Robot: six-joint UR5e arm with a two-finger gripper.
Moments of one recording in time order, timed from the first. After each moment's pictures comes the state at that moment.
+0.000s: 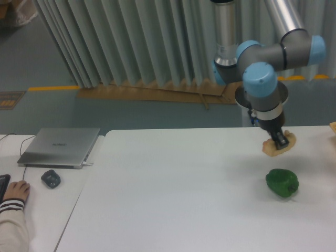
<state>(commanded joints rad) 2.45 -1.67 -1.73 -1.40 1.78 1.57</state>
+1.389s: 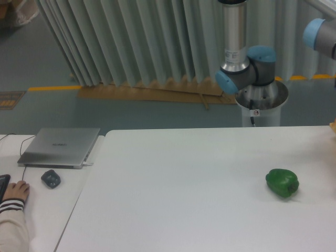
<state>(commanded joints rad) 2.93 -1.66 -1.73 -1.37 1.73 2.31</state>
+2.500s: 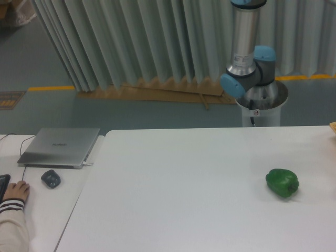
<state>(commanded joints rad) 3.01 -1.75 -1.67 -1.32 1.66 2.44</state>
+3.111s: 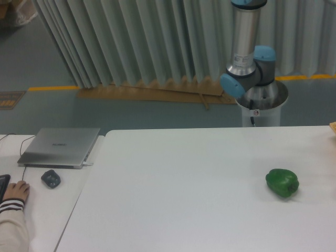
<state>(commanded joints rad) 3.01 -1.74 -1.67 -1.31 1.49 2.43</state>
